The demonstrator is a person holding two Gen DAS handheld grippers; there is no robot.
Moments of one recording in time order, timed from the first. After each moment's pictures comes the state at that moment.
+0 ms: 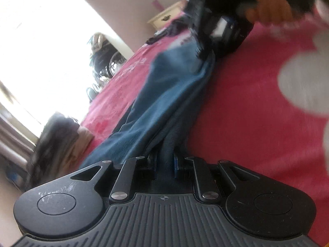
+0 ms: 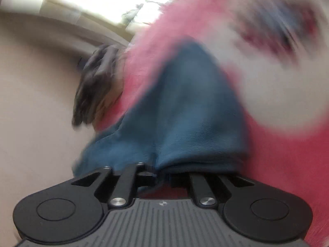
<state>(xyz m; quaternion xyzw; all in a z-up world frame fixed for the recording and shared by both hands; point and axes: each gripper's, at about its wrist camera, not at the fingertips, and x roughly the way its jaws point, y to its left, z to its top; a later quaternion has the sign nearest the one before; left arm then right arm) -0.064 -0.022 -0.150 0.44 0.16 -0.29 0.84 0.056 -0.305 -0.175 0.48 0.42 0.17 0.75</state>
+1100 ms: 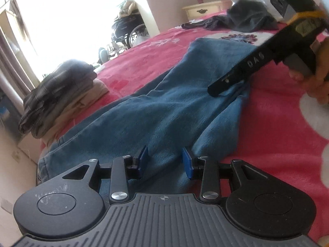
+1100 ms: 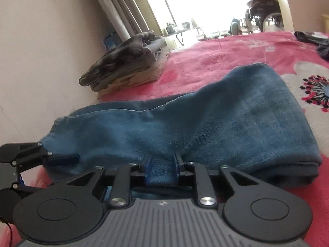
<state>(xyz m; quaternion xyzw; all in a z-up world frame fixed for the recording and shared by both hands) -0.036 0.042 -0.121 0.26 0.28 -0.26 0.89 0.029 -0.178 -0.132 0.14 0.34 0.18 0.91</state>
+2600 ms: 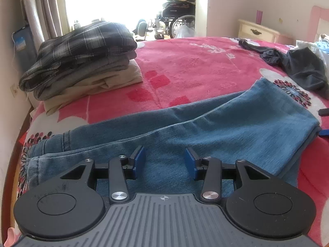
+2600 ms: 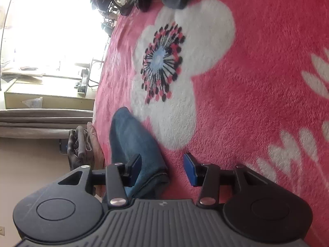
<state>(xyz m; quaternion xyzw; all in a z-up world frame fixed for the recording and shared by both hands) 0.064 0.045 -0.111 0.08 0.35 -0.18 0.92 -0.004 -0.388 -0.170 0.59 0.37 -0.02 0.72</state>
